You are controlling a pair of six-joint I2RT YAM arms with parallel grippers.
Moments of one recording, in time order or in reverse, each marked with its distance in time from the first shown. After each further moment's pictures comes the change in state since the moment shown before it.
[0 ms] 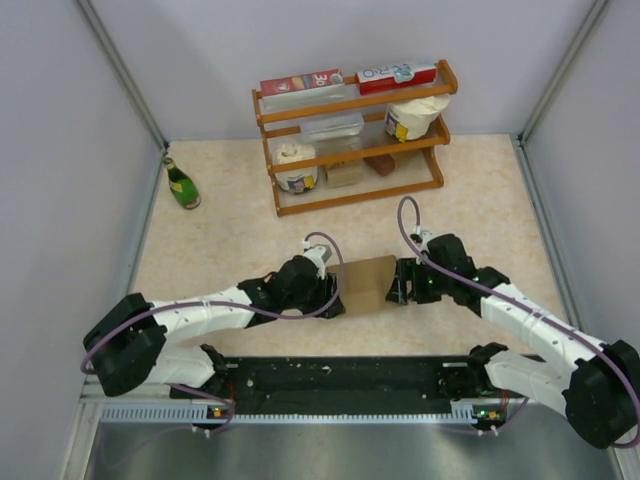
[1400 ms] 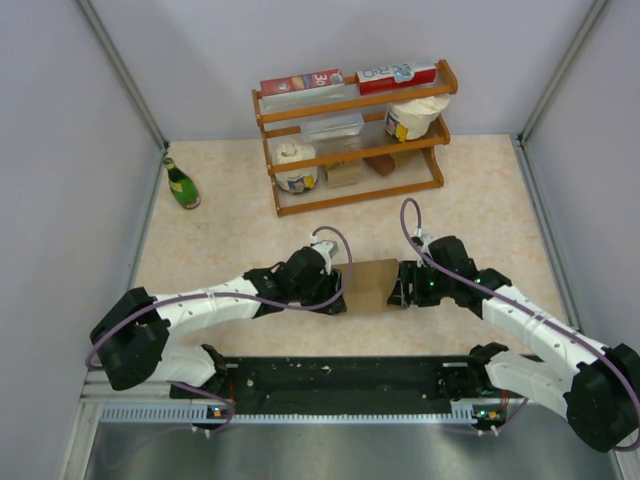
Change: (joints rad) left arm 0.000 0.049 0.129 -0.154 0.018 0.027; right arm 0.000 -0.019 -0.013 -0.020 -0.055 0.034
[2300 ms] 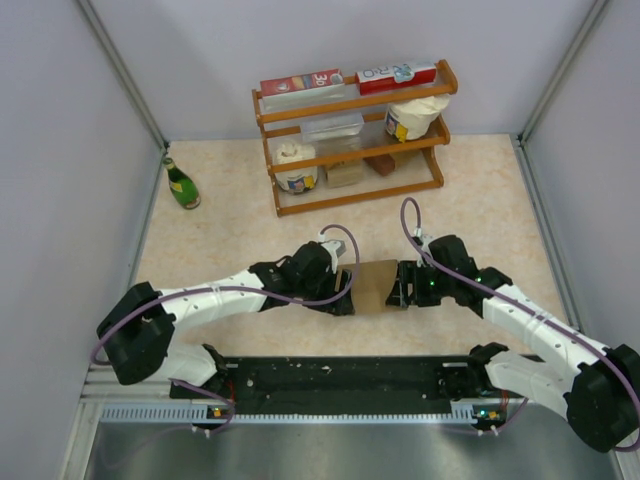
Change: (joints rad) left arm 0.000 0.043 0.079 -0.081 0.069 0.023; right arm 0.000 -0.001 0.015 -0.024 -0.018 -0.001
